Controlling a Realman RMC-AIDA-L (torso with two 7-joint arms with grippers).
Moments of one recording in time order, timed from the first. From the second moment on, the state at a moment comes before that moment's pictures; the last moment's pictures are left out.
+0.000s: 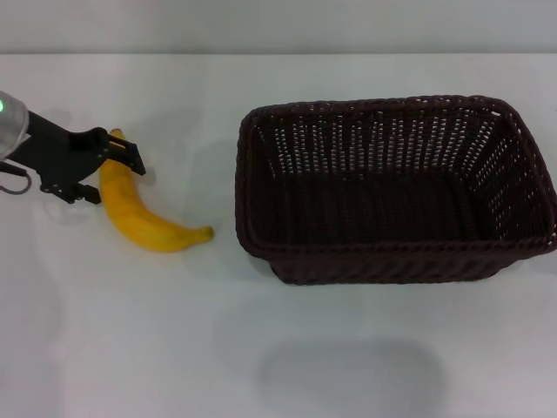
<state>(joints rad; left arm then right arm) -0.94 -1.86 0.66 0.37 -0.39 -1.22 0.14 0.37 2.01 -0.44 -0.28 1.91 0.96 -2.65</state>
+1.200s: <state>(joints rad) -0.93 -1.85 0.65 0.48 -0.40 -1.31 0.16 0.36 2.01 -0.44 -0.28 1.92 0.95 -2.65</state>
